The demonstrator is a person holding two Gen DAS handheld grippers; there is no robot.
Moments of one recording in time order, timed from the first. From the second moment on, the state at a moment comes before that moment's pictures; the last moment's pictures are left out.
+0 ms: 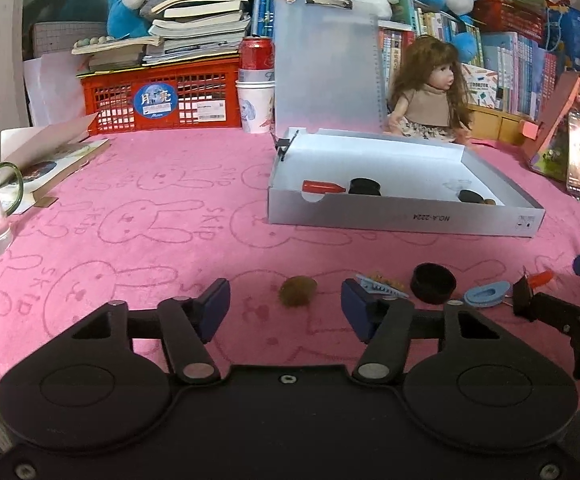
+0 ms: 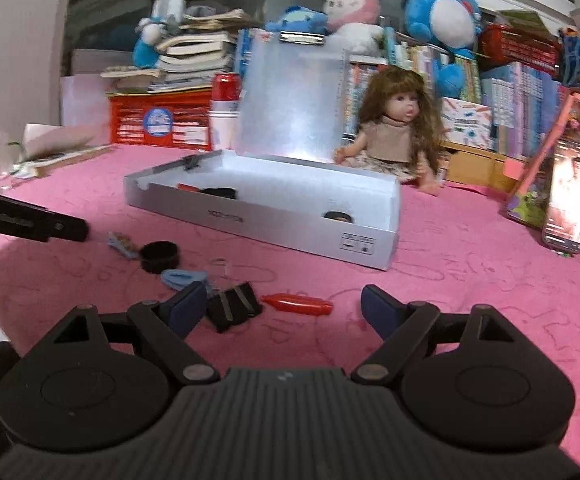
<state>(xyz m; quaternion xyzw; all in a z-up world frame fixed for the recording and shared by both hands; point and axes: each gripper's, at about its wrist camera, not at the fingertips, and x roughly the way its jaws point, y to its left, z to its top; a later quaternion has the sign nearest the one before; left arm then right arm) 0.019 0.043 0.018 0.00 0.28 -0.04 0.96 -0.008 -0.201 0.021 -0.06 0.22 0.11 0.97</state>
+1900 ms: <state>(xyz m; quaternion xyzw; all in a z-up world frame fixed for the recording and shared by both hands) 0.034 0.016 0.023 0.02 0.28 -0.05 0.96 0.000 -0.188 0.025 -0.04 0.24 0.18 0.95</state>
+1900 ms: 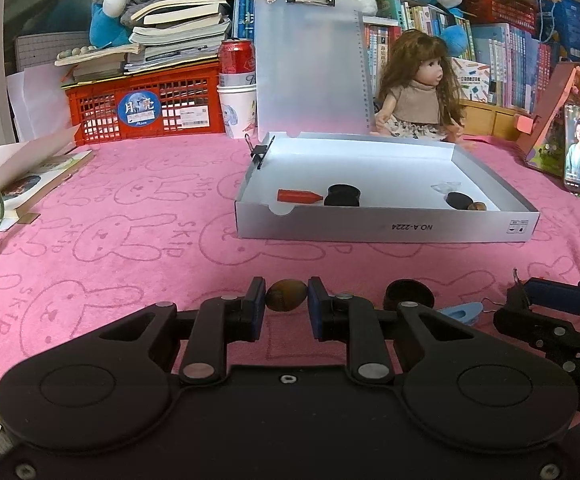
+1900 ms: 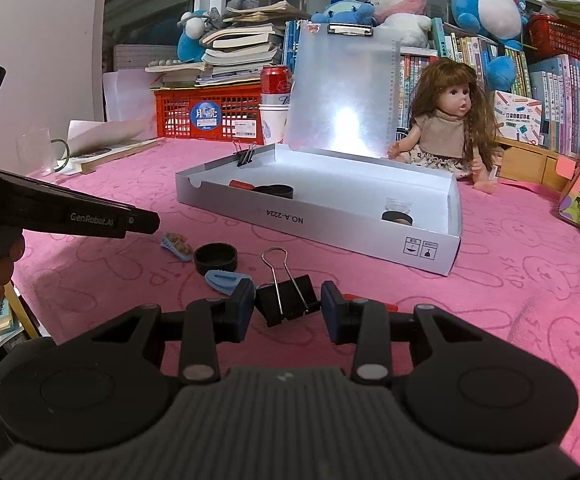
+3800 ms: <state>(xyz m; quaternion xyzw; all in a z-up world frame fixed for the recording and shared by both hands) 0.242 -0.024 0.079 -0.03 0.35 -0.08 0.93 0.199 -0.242 0.082 0.10 0.34 0.03 0.93</state>
